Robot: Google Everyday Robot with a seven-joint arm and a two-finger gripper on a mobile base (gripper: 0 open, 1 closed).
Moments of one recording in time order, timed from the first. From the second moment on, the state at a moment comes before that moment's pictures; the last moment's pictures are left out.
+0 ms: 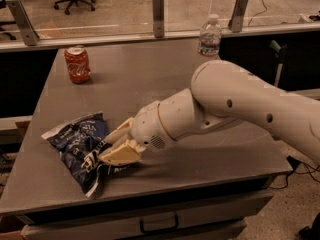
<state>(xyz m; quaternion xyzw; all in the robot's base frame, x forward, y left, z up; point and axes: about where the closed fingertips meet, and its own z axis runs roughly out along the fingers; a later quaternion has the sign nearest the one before) 0.424 0.097 0.842 -0.59 0.65 0.34 0.32</state>
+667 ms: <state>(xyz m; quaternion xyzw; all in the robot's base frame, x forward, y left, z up) 0.426 0.055 0.918 -0.61 0.65 0.25 0.38</state>
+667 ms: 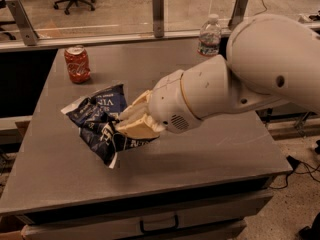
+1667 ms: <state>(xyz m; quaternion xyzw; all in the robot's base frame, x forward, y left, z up) 0.443 -0.024 0.948 -0.59 0.67 0.19 0.41</state>
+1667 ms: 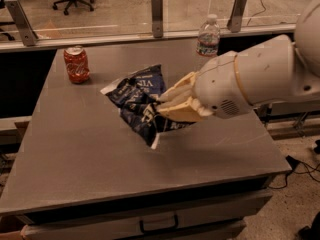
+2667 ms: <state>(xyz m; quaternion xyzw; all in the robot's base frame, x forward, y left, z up) 0.472 -0.175 0.966 -0.57 0.69 0.13 0.43</state>
